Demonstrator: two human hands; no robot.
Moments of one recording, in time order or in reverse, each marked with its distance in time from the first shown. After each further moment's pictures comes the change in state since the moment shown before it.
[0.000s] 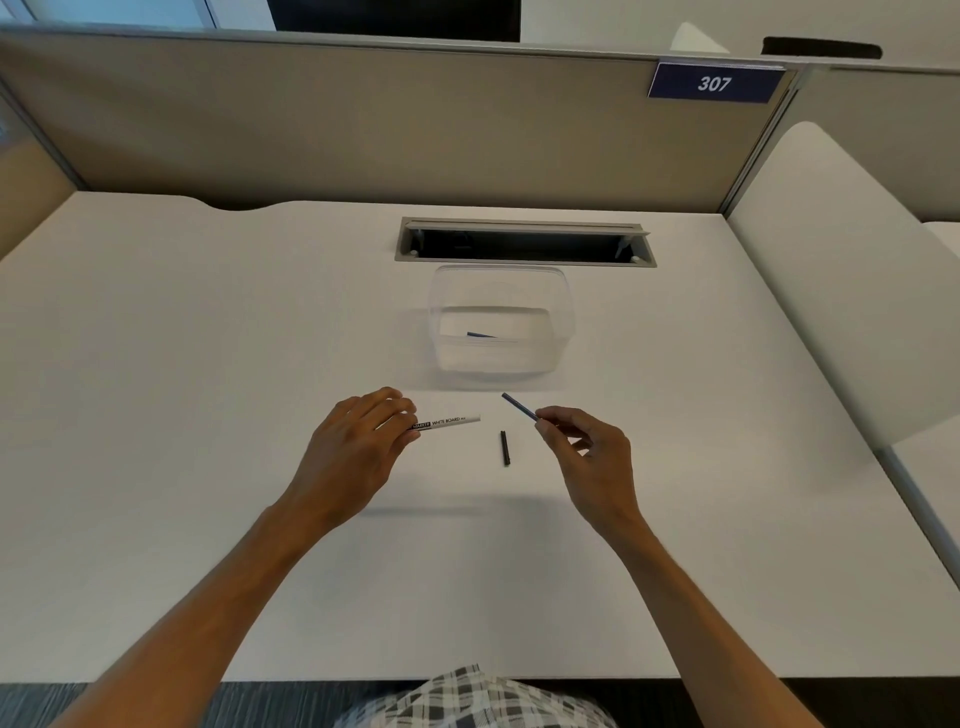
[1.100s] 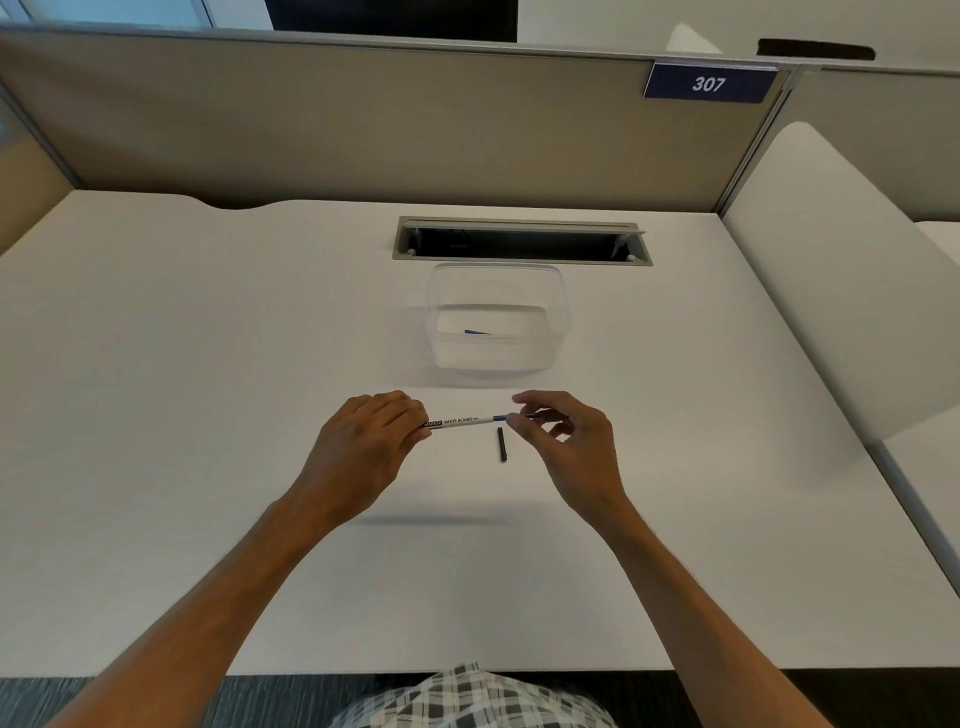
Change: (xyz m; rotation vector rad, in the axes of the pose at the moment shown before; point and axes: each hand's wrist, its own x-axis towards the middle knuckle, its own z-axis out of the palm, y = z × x) left_hand 0.003 0.012 -0.006 -0.019 0.013 0.029; right_hand 0.000 -0.031 0.005 0.093 -0.094 -0.054
